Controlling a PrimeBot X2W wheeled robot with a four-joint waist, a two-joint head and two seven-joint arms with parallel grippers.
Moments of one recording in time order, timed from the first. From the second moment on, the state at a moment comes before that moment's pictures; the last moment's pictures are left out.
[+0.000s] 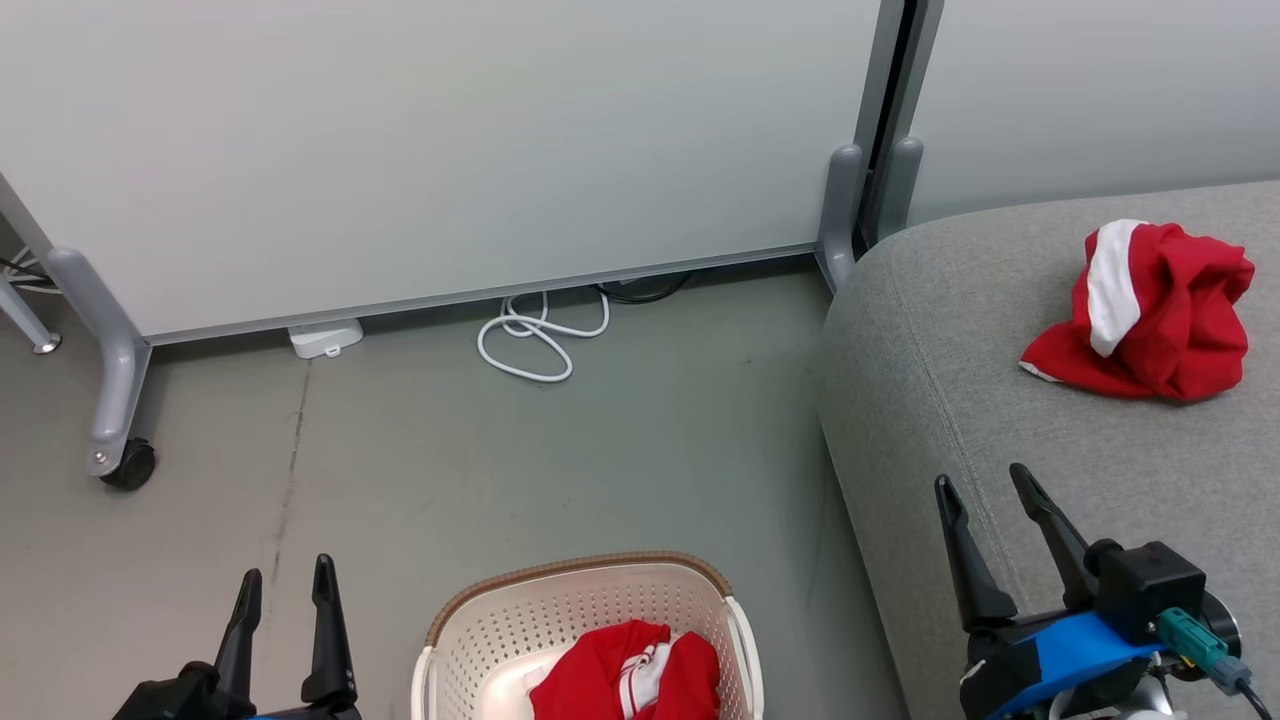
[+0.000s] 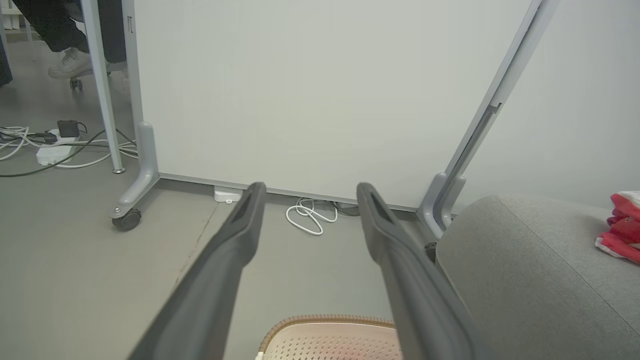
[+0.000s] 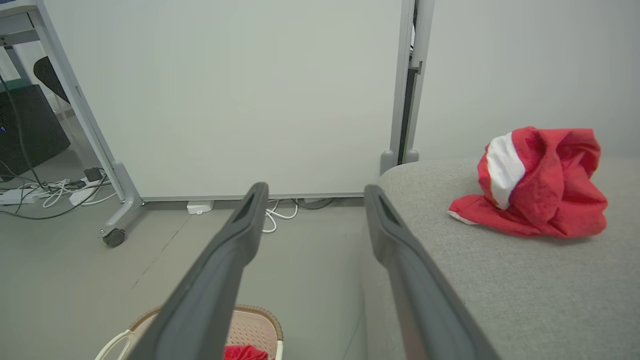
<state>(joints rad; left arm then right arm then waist) 0.08 0.08 0.04 0.24 -0.32 -0.13 -0.26 -0.02 -0.05 0.01 0.10 0.11 0.13 -0.10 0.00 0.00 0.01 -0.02</state>
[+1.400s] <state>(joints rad) -0.45 0.16 -0.33 0.86 -0.45 -0.13 -0.22 -0.33 -0.05 0.28 0.05 0.14 0.13 -0.20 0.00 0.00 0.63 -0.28</state>
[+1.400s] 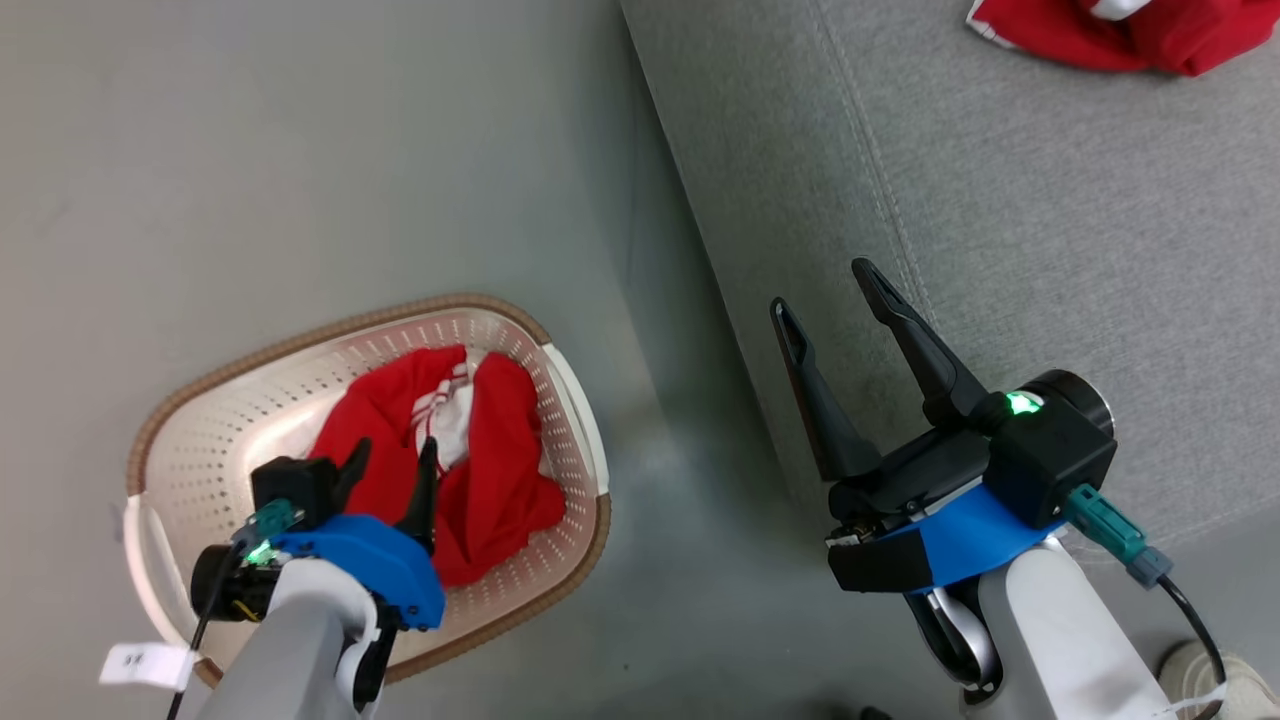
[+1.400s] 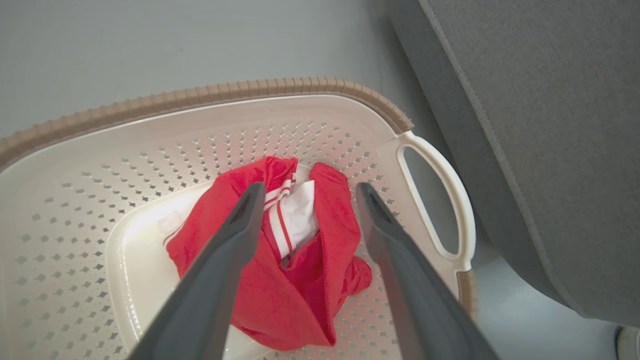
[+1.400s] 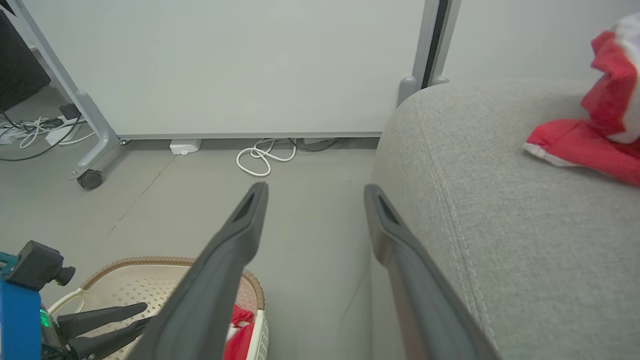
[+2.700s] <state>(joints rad) -0.73 0.21 -0.88 1.14 -0.71 -0.13 0.05 -0.36 -0.05 0.29 -0.01 0.17 0.13 -0.23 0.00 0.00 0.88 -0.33</state>
